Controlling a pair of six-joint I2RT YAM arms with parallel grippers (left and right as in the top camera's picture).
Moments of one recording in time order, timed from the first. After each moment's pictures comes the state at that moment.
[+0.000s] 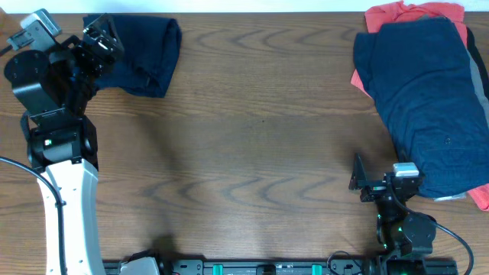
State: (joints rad) left arm 0.27 1.26 1.16 -0.06 0.31 -0.53; right arm -0.01 0.02 0.01 -0.07 -0.06 -0.01
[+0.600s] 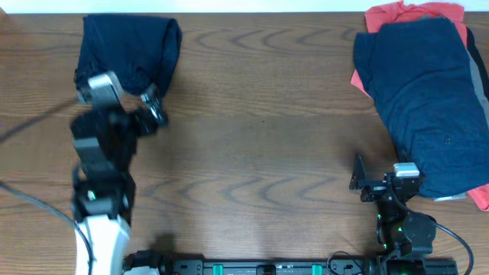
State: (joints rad) left arm 0.09 0.92 0.71 -0.13 0.11 -0.27; right arm -0.01 0.02 0.01 -0.07 -0.06 -0.01
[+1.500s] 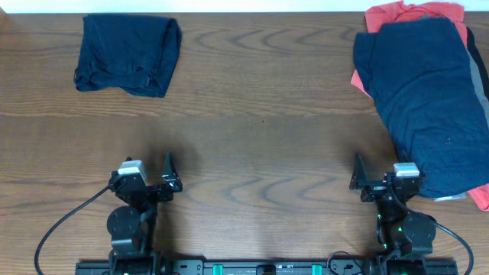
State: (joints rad) left arm 0.05 0.08 0.02 -0.11 0.05 -0.19; right arm -0.01 0.02 0.01 -0.07 -0.06 -0.01
